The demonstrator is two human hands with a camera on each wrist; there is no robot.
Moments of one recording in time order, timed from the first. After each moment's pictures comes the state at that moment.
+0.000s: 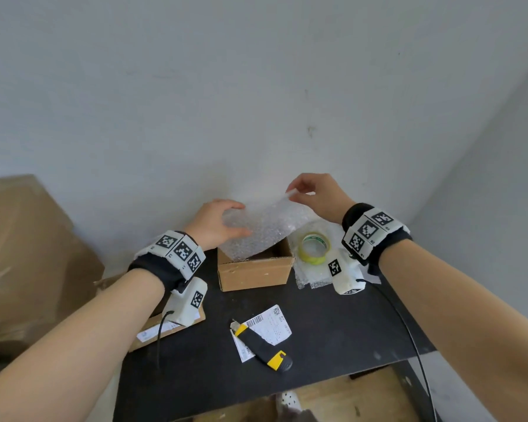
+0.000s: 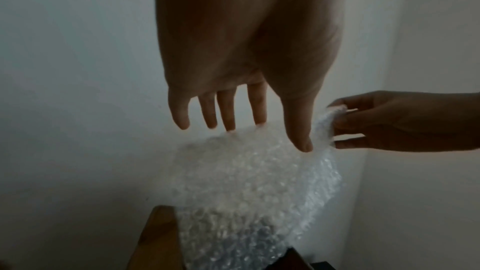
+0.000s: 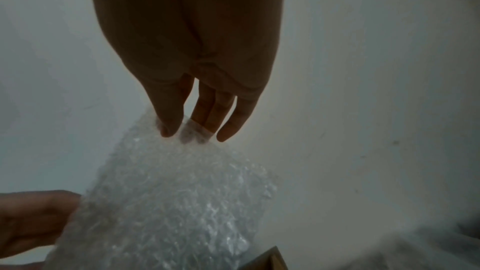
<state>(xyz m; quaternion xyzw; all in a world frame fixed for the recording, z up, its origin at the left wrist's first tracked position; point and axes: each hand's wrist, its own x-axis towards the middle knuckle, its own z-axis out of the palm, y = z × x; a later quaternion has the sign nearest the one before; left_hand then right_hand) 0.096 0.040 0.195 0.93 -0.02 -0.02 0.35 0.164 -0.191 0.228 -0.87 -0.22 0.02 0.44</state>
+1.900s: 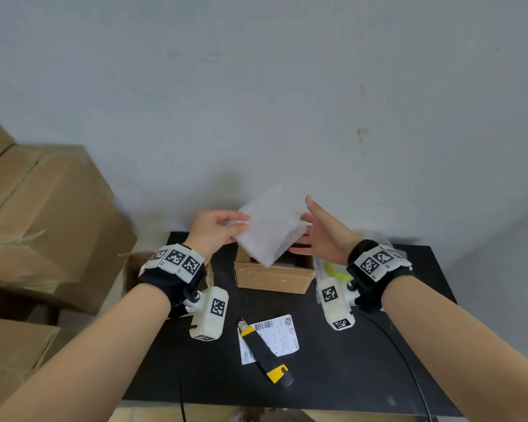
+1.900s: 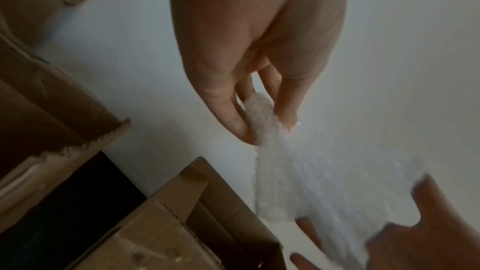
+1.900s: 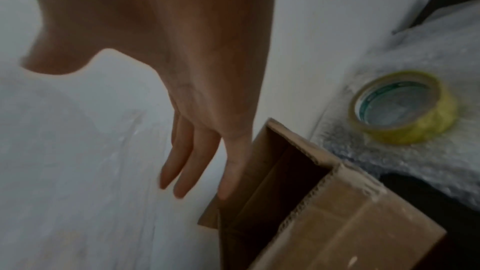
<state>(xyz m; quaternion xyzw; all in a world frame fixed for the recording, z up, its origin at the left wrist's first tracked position) 0.085 0.042 0.169 0.69 0.20 0.04 0.69 0.183 -0.170 0.165 -0.60 -0.07 0.45 0.66</state>
